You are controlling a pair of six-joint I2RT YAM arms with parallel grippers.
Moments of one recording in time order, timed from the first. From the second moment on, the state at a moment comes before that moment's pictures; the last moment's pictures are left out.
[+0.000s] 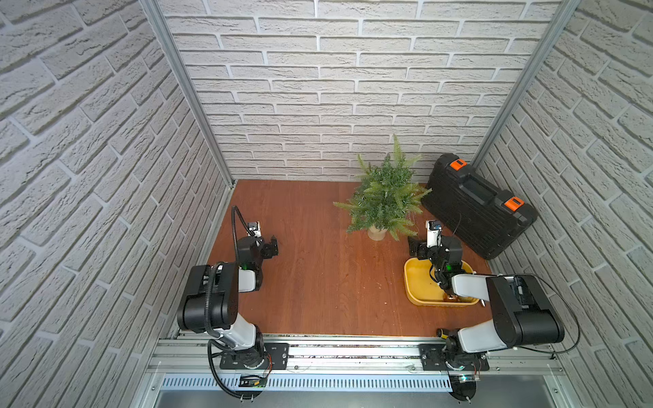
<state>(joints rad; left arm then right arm) 0.08 1.57 0.38 0.76 -0.01 0.03 -0.01 1.47 0.39 0.66 -0.06 0.01</state>
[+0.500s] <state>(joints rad) 0.08 1.57 0.38 0.76 -0.01 0.03 -0.01 1.47 0.39 0.66 -0.06 0.01</state>
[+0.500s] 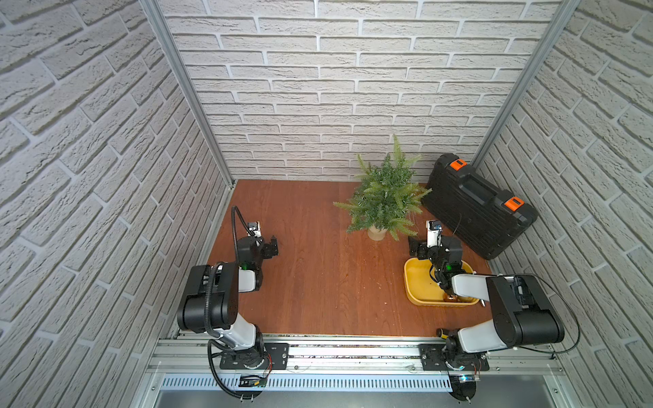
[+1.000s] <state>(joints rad) 0.06 1.48 0.39 0.68 -0.09 0.04 -0.01 1.28 0.60 0.22 0.02 0.05</state>
